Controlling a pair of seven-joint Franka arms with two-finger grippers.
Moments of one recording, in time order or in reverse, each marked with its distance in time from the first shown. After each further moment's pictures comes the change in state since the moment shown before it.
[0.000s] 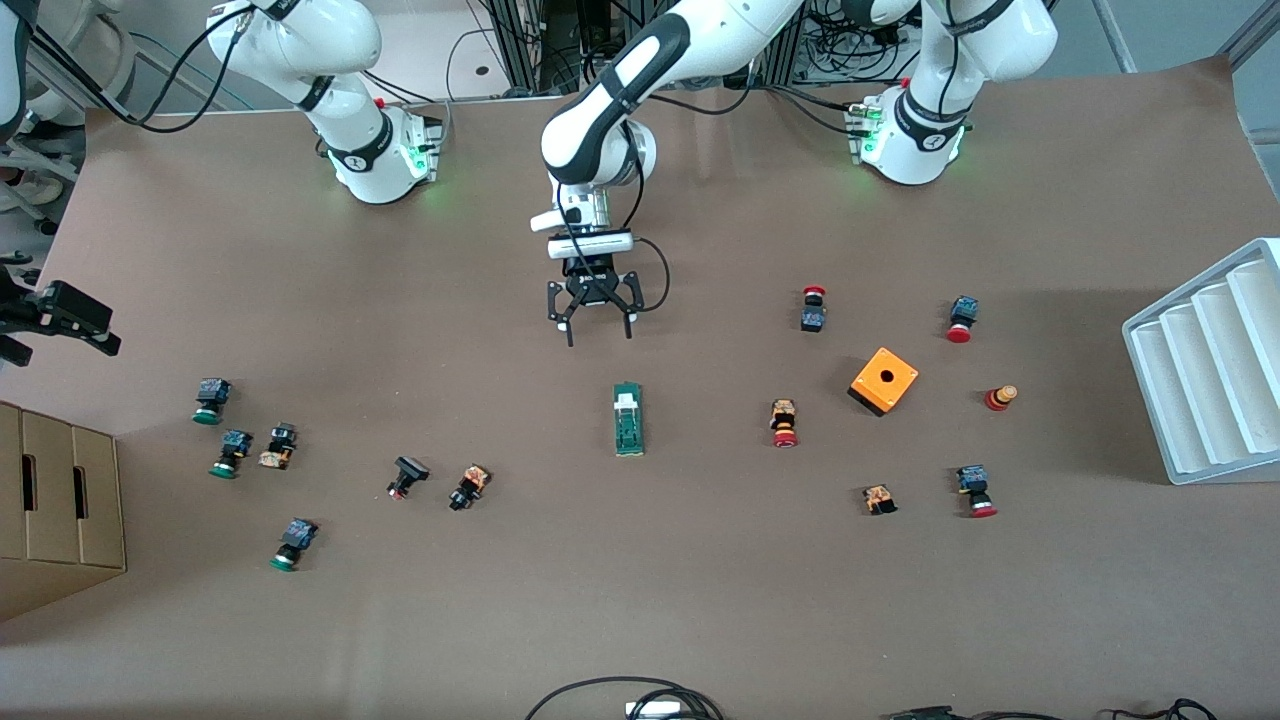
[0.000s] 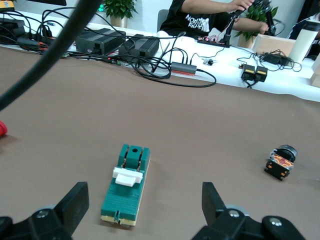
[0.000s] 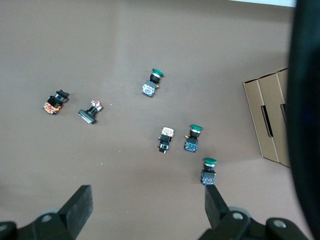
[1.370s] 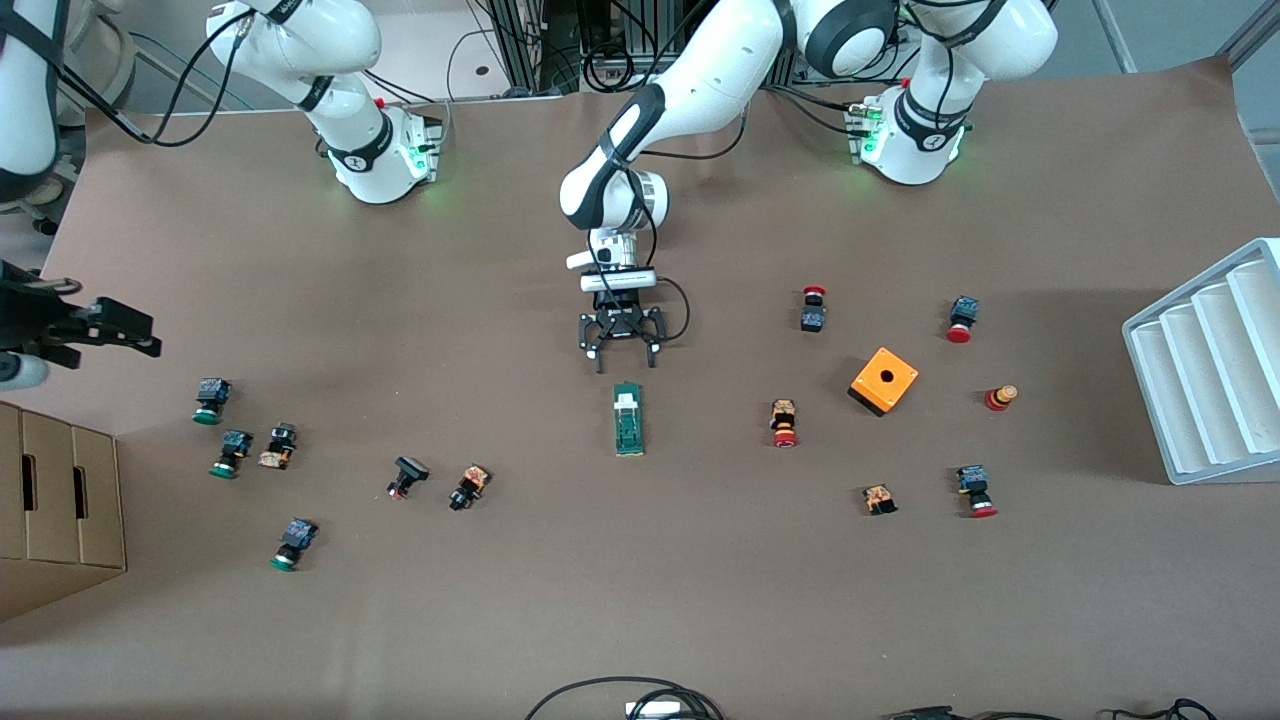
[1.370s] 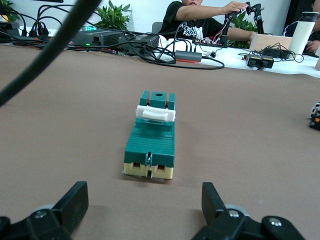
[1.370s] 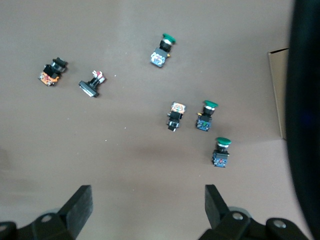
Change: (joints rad) left arm 0.004 0.211 0.000 0.020 0.185 -0.064 -0.189; right arm 0.015 0.071 0.011 -0.014 0.000 -0.074 -0.001
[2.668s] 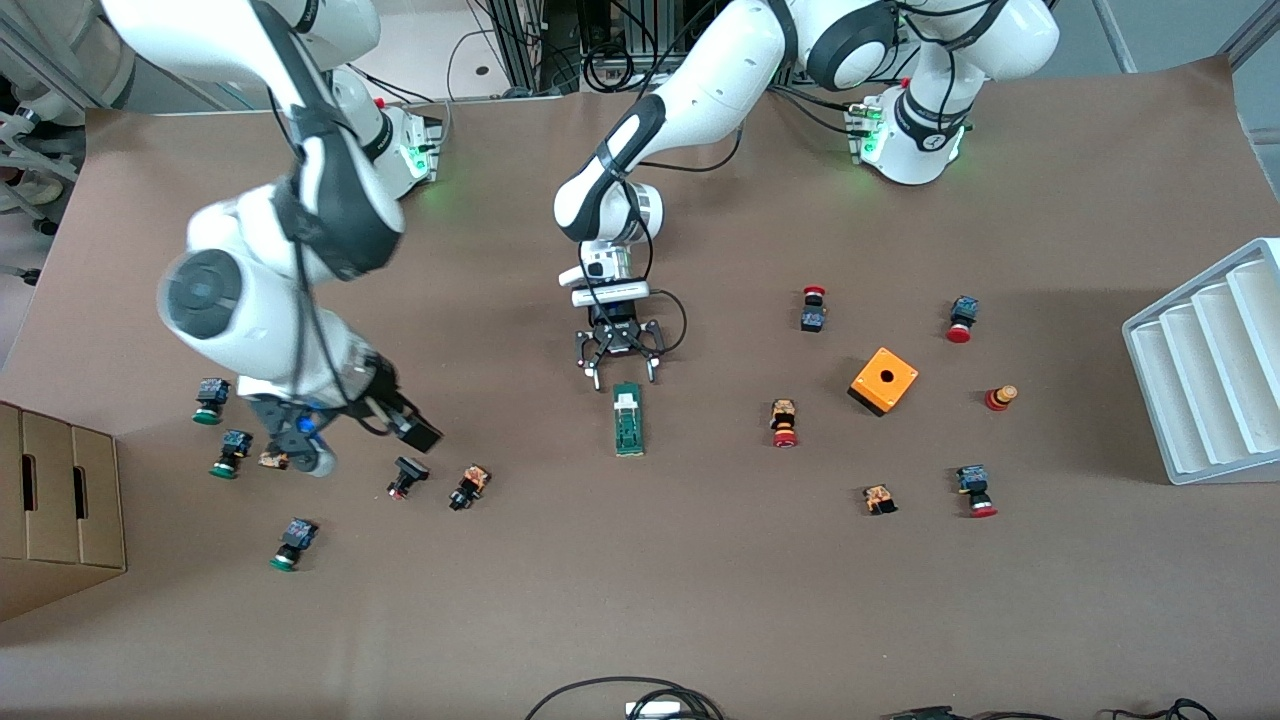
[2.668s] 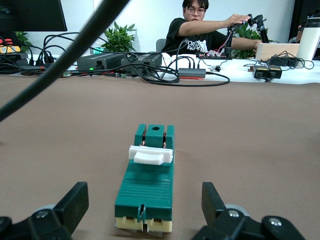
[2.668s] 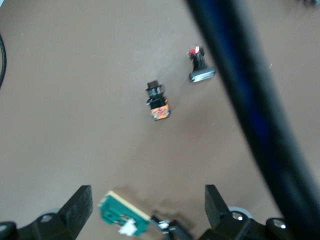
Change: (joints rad) left arm 0.032 0.033 0.001 0.081 0.001 -0.055 0.122; right arm 0.460 0.282 0.020 0.055 0.135 0.327 1.495
